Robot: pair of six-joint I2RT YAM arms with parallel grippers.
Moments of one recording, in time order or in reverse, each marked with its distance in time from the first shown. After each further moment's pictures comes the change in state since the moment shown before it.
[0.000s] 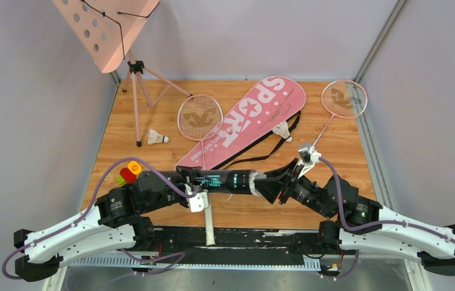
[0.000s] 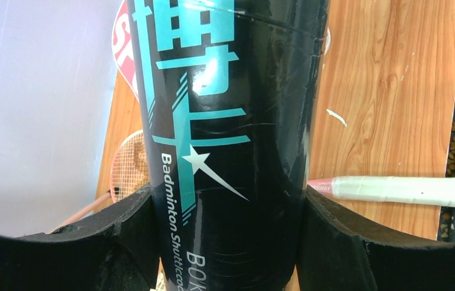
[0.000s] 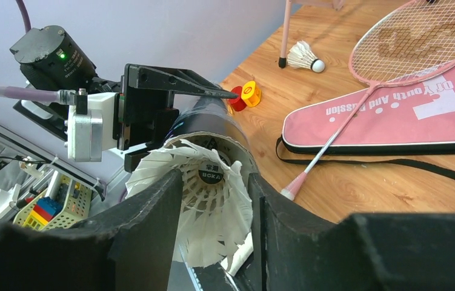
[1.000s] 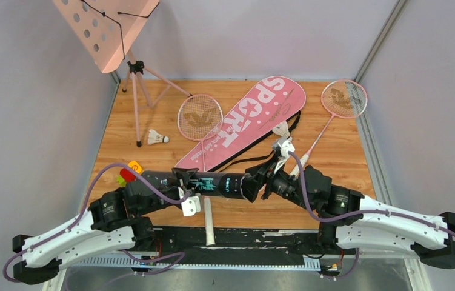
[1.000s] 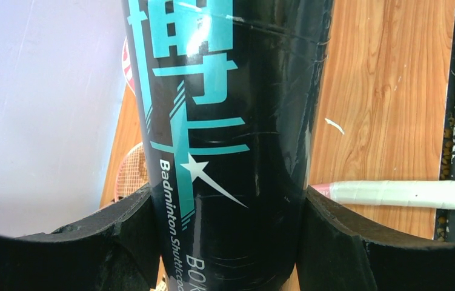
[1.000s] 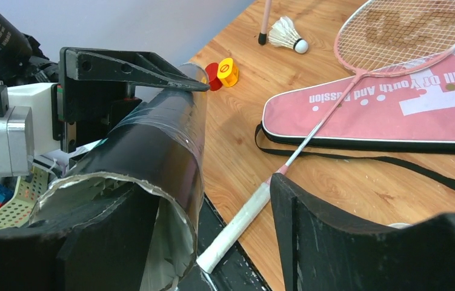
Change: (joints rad) left arm 0.000 -0.085 -0.024 0.000 0.026 0.004; right arm 0.000 0.215 0.098 -0.008 0.005 -0.060
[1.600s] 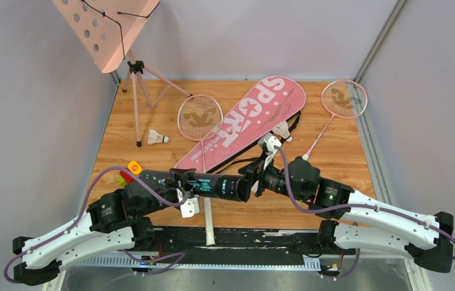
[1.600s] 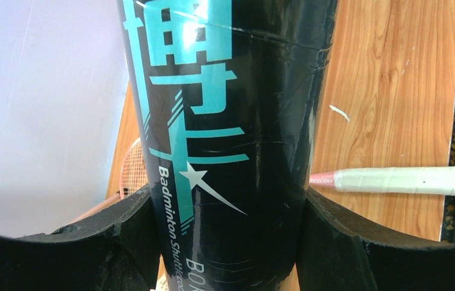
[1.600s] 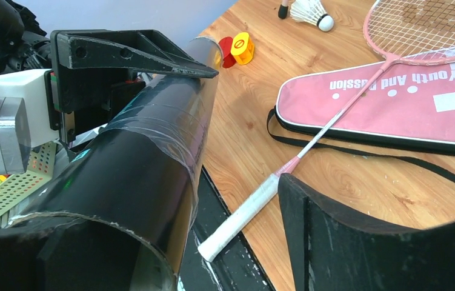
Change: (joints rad) left arm 0.002 -0.035 -0.021 -0.031 -0.018 0.026; right arm -0.098 0.123 0.035 0.019 -0.218 -0.019
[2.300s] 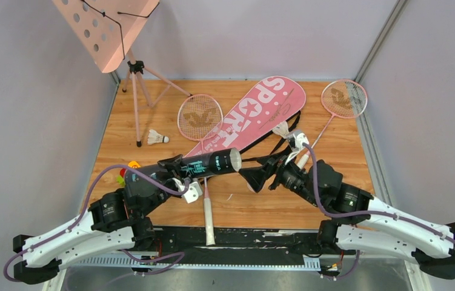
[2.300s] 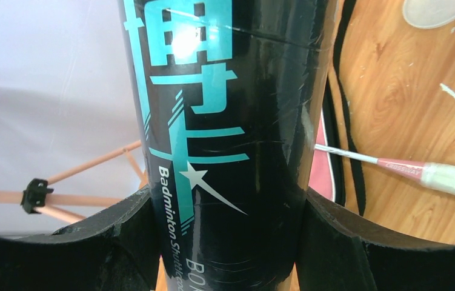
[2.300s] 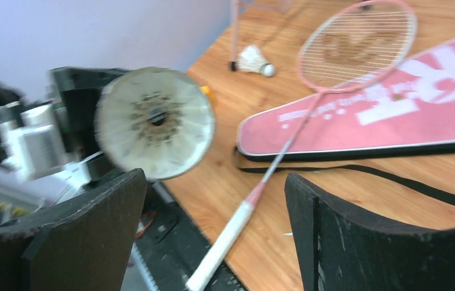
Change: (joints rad) left arm -0.005 0.018 0.000 0.063 -0.325 -0.012; right arm -0.002 -0.166 0.002 -0.053 0.175 0.031
